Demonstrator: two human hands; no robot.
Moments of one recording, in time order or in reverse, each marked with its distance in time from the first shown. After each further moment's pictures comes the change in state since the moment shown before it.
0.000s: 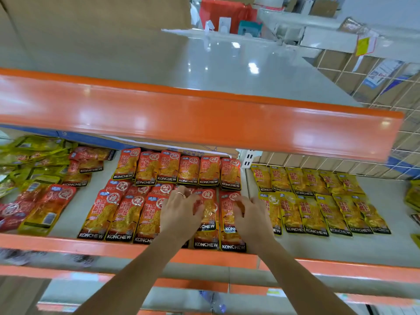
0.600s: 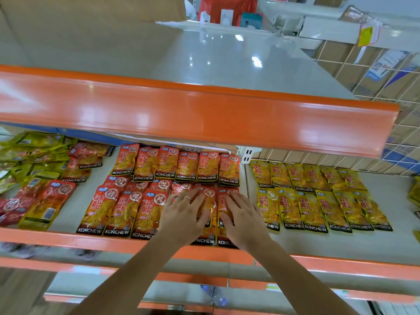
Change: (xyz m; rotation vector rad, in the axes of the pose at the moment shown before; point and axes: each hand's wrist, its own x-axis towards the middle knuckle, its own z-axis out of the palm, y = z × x) left_hand -0.010 0.000 0.009 0.210 -0.099 0.203; right_hand -0.009 0.007 0.006 -0.226 -0.112 -0.307
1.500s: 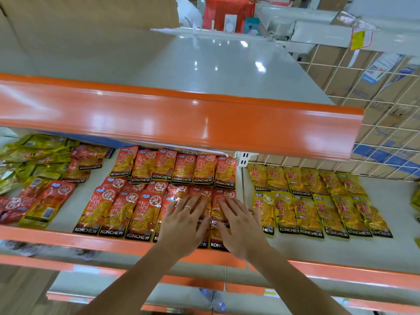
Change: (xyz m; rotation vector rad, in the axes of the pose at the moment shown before) left_hand -0.010 0.015 0.020 0.064 -0.005 -0.005; right_hand -0.010 0.011 -0.005 -0.050 -0.090 -0.050
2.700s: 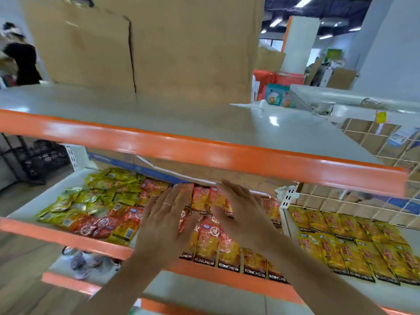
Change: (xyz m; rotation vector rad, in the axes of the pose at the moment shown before) left_hand -0.100 -0.133 -0.164 -0.107 0.499 -0.083; right_hand 0.003 -0.202 -0.131 0.125 0.198 -0.274
